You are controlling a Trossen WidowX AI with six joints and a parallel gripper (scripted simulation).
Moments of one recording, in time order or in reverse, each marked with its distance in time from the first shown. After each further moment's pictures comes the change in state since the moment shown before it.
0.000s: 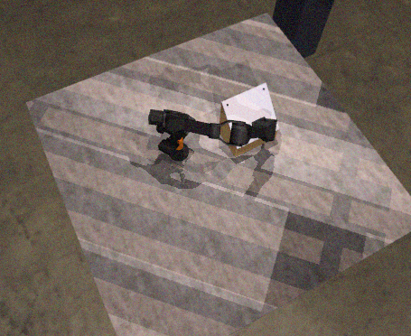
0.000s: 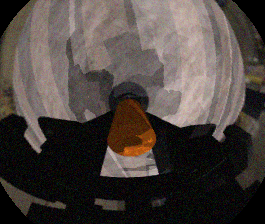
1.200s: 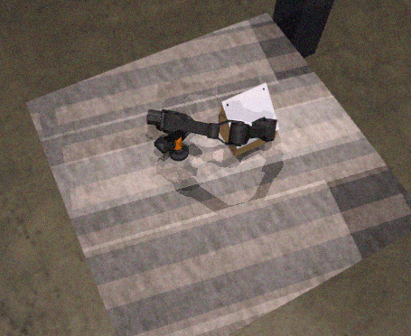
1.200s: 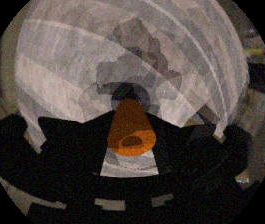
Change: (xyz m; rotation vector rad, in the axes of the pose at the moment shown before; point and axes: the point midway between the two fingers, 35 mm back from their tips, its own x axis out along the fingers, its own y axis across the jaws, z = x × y) arm -0.003 0.004 0.003 0.210 0.005 -0.003
